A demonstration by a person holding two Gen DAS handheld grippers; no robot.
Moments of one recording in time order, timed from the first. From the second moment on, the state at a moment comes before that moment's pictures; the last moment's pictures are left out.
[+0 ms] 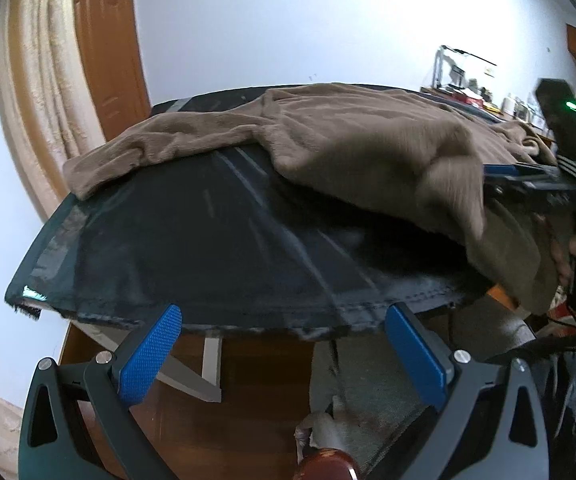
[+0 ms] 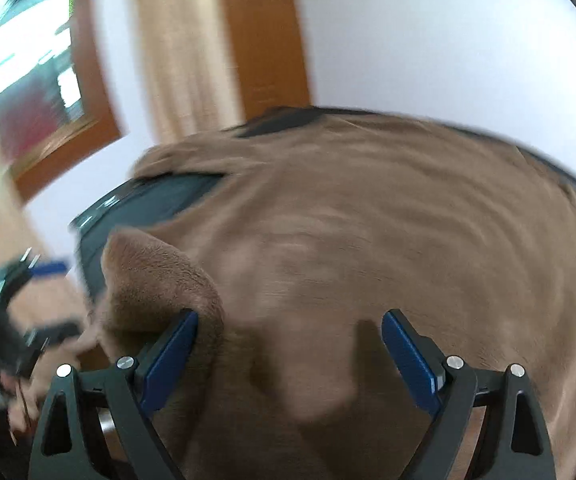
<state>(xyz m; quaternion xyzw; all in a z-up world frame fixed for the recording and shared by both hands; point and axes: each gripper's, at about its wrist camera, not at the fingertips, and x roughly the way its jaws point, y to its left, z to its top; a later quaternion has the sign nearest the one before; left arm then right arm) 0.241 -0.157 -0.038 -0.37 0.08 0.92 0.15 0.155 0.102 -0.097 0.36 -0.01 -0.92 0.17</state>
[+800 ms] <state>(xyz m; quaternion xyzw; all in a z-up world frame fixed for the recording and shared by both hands) 0.236 -0.076 -0.014 -0.27 0.13 0.93 0.23 0.151 0.118 -0.103 0.38 -0.04 -0.91 0.13</state>
